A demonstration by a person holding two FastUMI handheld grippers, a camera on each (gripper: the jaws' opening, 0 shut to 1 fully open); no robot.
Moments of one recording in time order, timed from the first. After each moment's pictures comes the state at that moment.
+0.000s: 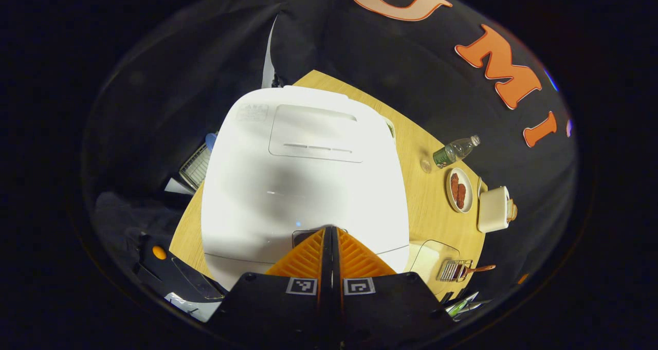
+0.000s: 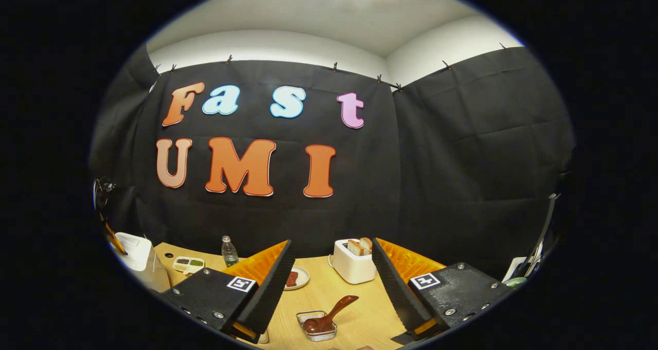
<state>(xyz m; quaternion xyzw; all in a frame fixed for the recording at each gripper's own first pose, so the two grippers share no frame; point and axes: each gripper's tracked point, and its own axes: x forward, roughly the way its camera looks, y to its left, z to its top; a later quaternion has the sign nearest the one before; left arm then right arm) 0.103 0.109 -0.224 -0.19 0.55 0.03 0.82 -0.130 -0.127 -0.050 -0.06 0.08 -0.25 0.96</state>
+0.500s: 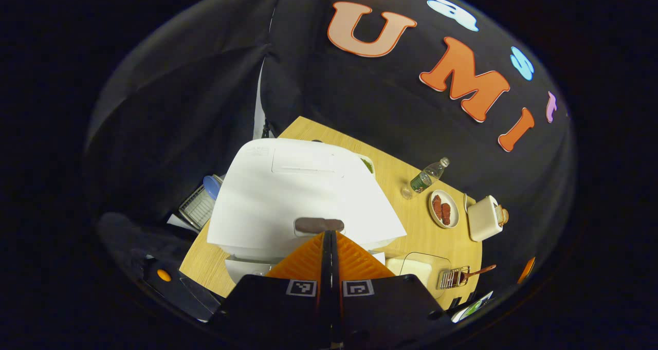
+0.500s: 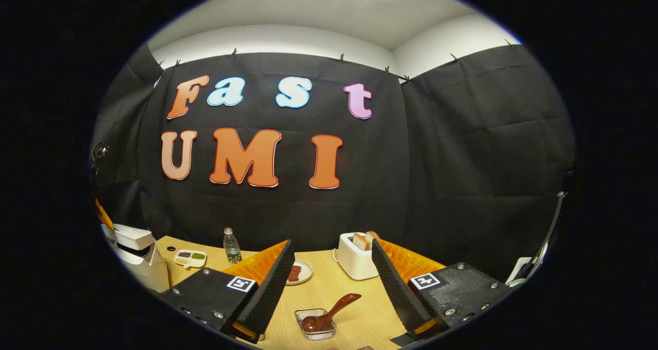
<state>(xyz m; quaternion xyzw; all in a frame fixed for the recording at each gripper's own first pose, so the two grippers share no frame) 0.099 0.107 -0.140 -0.16 0.41 0.00 0.90 -0.116 -0.137 -0.075 -0.05 0.11 -0.22 0.97</state>
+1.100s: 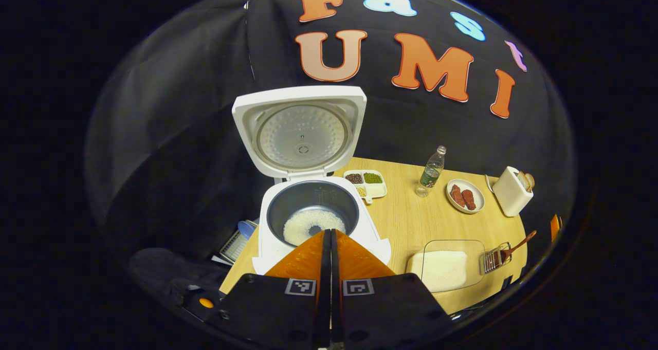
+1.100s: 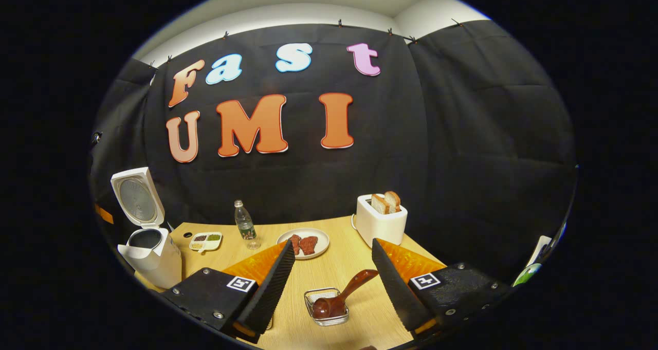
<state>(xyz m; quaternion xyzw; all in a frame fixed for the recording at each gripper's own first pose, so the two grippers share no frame) 0.055 0.091 -0.106 0.02 0.32 0.04 0.95 -0.109 -0.156 -0.162 0.02 0.23 -0.18 0.96</state>
